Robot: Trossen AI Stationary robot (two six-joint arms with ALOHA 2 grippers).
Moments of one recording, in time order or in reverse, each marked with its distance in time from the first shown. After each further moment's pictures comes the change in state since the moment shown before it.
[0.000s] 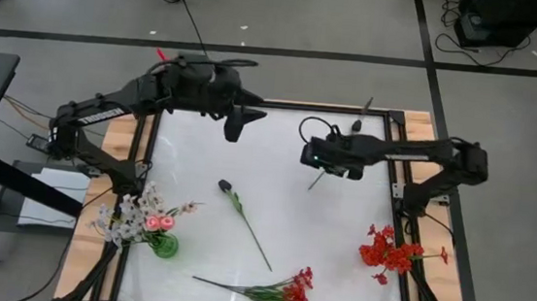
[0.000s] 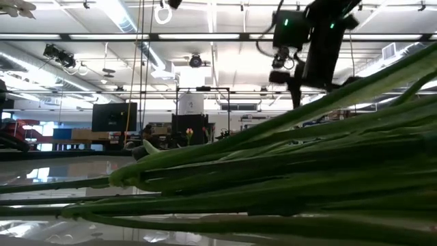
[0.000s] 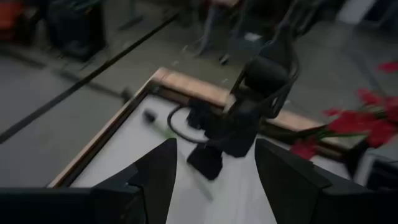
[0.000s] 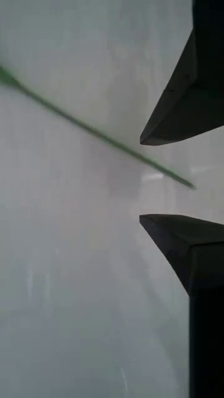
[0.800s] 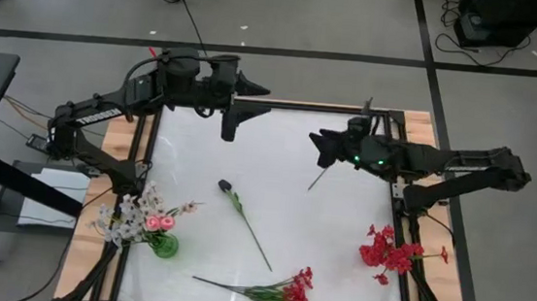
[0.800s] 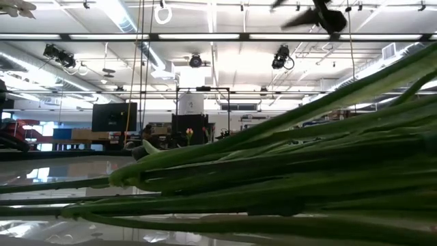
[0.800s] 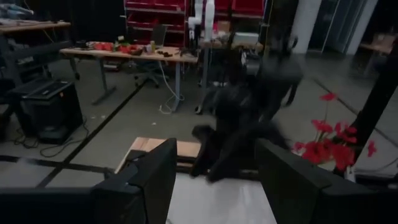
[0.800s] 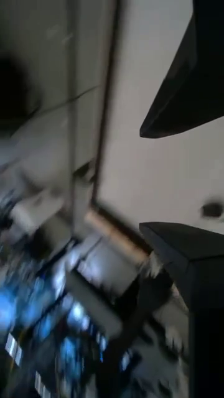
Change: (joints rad) left arm -0.005 -0.011 0.000 0.237 0.110 0.167; right arm 0.246 -0.422 0.000 0.492 0.385 -0.687
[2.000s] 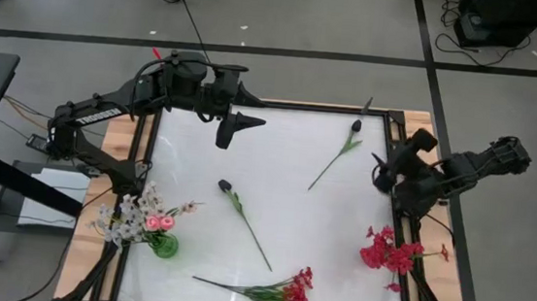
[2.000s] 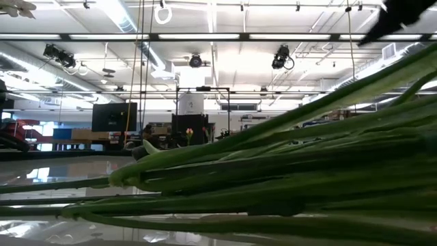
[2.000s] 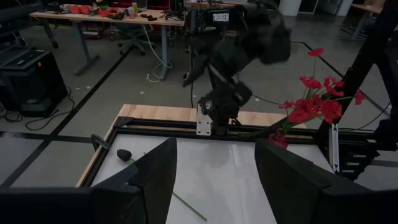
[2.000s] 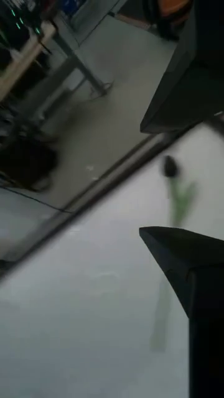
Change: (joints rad) left arm 0.000 0.000 0.000 -0.154 0.067 0.045; right arm 0.382 -0.350 -0.085 -1.019 0.431 -0.211
